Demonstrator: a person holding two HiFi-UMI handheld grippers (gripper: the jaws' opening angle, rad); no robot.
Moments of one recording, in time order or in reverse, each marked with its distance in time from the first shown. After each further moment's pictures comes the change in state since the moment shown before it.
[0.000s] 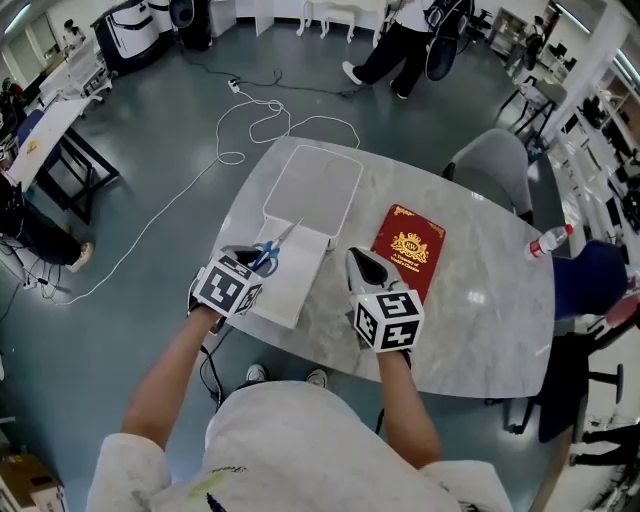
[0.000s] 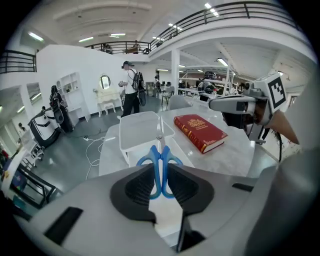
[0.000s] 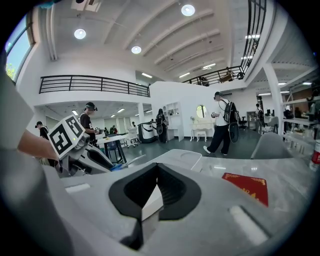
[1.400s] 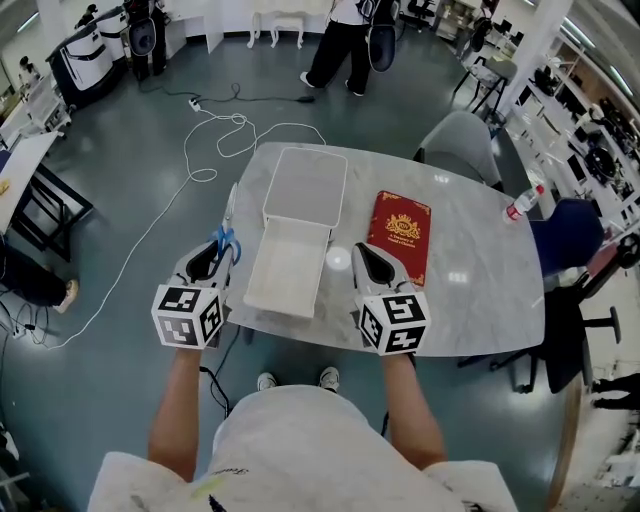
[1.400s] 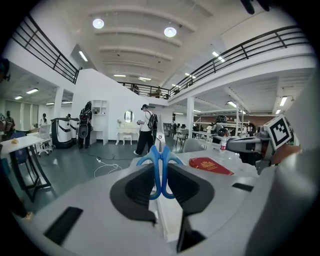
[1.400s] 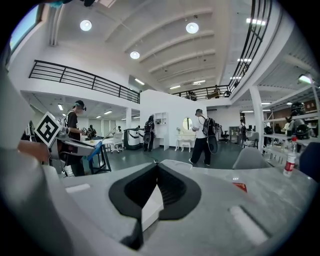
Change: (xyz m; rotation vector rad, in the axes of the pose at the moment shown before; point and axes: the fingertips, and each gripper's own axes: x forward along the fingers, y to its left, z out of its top) left arm -0.126 0.066 0.006 -0.208 -0.522 0.105; right arm -0.041 0.053 0.025 -0.046 -0.101 -0.215
